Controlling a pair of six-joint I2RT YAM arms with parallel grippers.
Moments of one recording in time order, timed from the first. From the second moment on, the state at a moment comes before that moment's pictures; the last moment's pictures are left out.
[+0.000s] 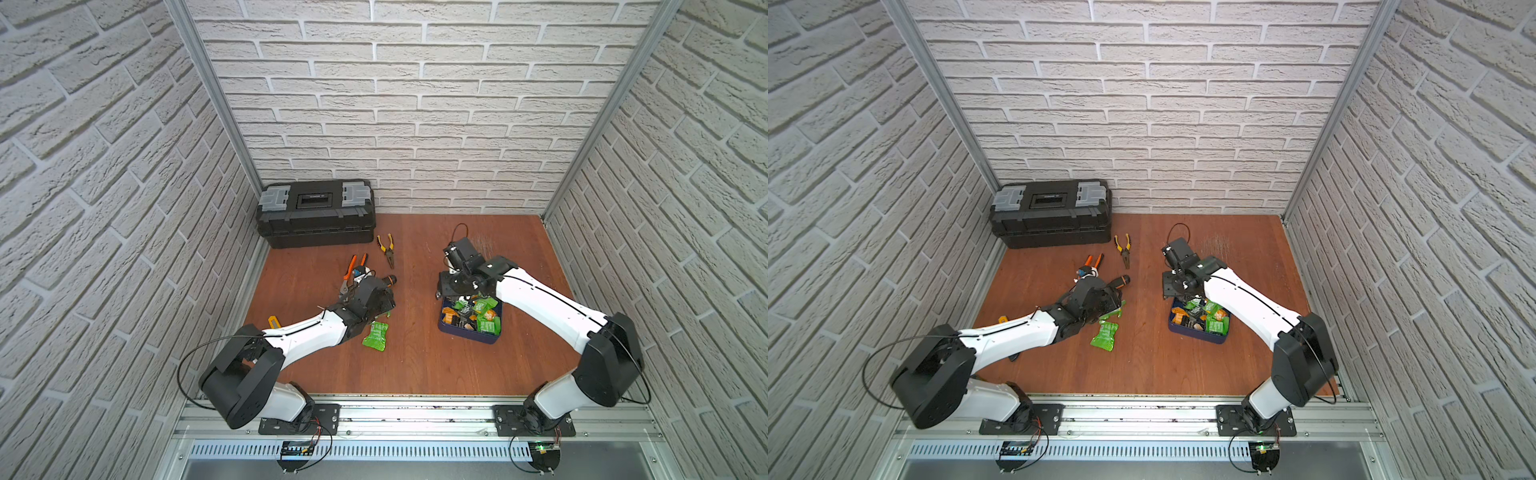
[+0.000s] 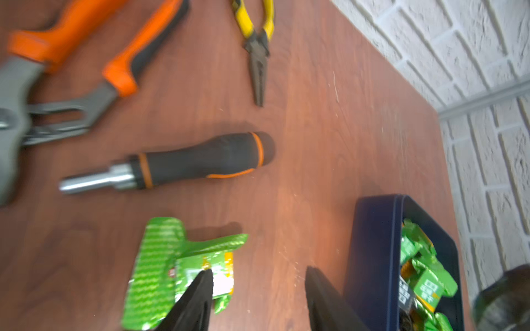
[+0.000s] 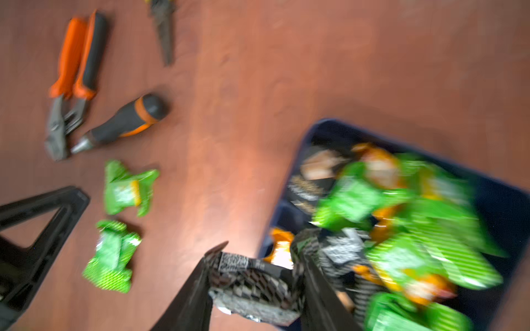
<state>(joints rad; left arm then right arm) -0.70 1.37 0.66 0.00 -0.23 -0.94 0.58 1.61 1.30 -0.81 0.05 0.52</state>
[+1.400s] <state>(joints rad) -0.78 1.56 0.99 -0.16 -0.14 -0.70 0.17 1.40 1.09 -0.90 0.08 0.52</state>
